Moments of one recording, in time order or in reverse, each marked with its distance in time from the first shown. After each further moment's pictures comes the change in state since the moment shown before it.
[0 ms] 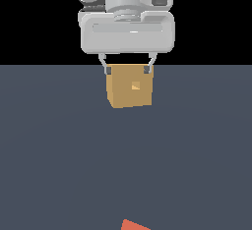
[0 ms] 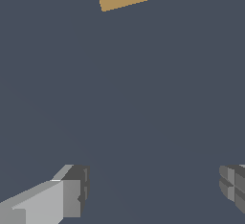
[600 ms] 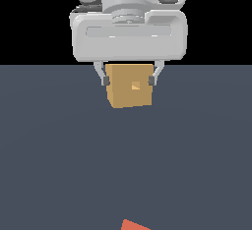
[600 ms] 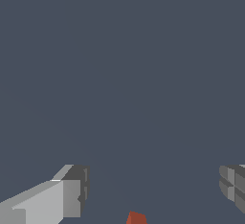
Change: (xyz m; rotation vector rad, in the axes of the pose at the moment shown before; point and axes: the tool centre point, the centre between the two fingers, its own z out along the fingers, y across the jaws) arm -0.055 0.000 0.018 0.002 -0.001 0.051
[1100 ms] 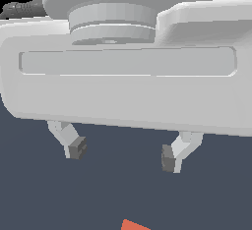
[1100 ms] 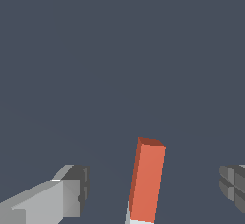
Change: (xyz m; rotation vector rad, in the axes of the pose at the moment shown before) arm -0.154 -0.007 0.050 0.008 -0.003 0.147
